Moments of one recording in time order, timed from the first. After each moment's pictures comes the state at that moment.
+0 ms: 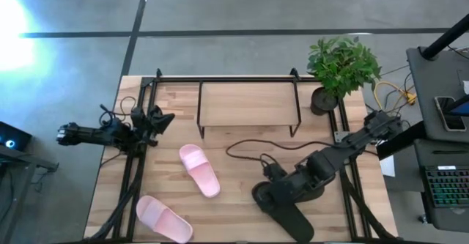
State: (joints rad) left arm -0.12 0.09 0.01 0.46 -0.43 -0.38; right arm 0.57 1.70 1.65 -0.84 0.00 1.65
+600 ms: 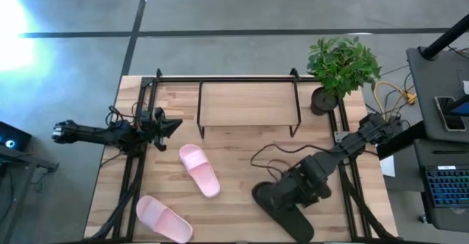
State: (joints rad) left arm -0.12 0.19 0.01 0.39 -0.42 -0.30; right arm 0.55 1.76 1.66 -1.31 -0.40 1.85
